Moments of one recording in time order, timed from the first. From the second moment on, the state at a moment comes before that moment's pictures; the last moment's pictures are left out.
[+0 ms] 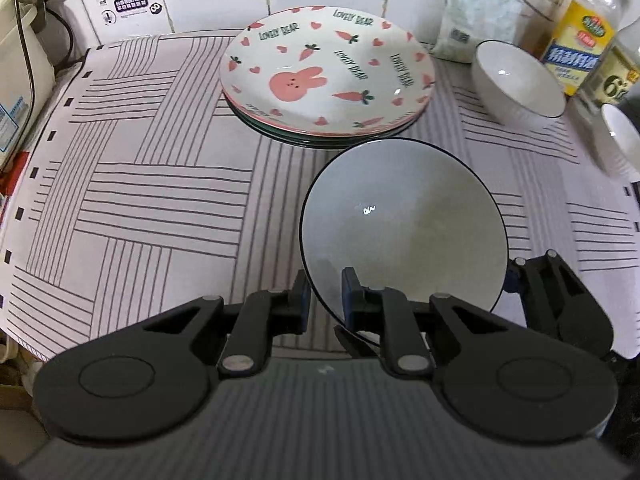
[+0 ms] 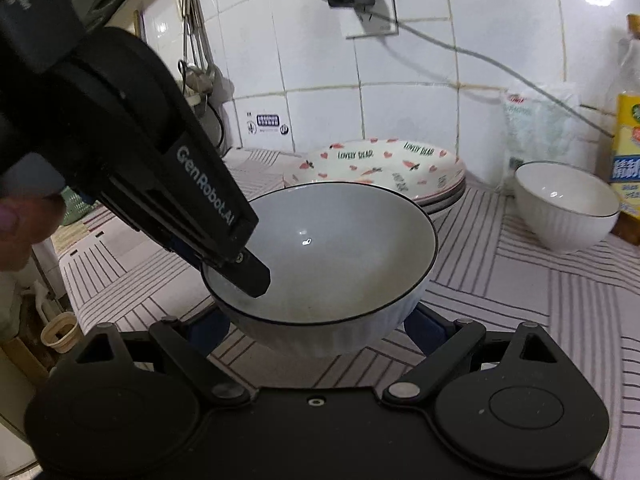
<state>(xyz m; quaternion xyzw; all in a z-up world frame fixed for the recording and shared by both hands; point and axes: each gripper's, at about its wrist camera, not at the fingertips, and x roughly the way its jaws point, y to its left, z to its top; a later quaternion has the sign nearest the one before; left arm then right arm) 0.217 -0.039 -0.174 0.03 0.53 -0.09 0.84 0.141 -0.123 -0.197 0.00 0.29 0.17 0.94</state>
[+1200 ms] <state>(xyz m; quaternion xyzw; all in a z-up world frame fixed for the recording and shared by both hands) 0.156 -0.063 -0.110 0.03 0.52 -0.12 0.84 0.045 -0.183 -0.130 0.01 0.27 0.03 0.96</state>
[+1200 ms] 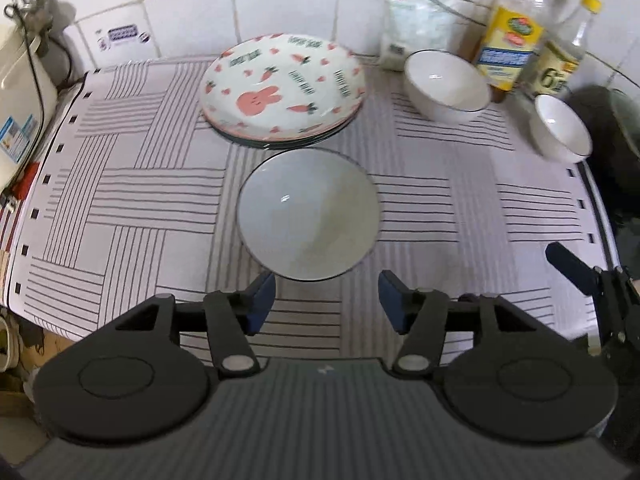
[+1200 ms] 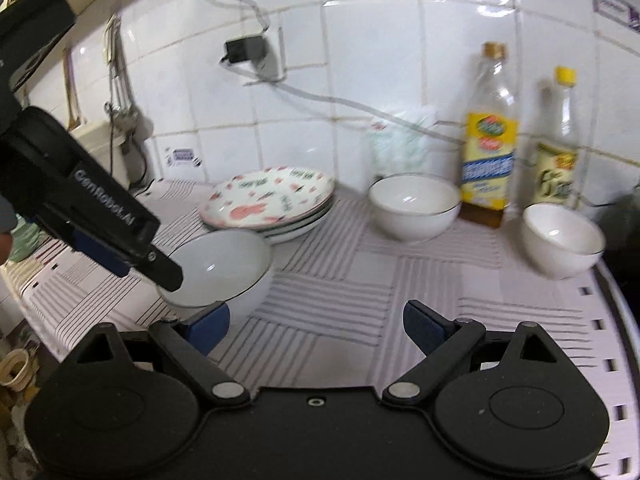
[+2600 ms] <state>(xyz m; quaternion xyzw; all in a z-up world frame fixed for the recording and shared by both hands) 0.306 -0.197 -0.113 0.02 0.50 -0.13 0.85 0.225 -0.280 -0.176 0.02 0.30 0.04 0.95</state>
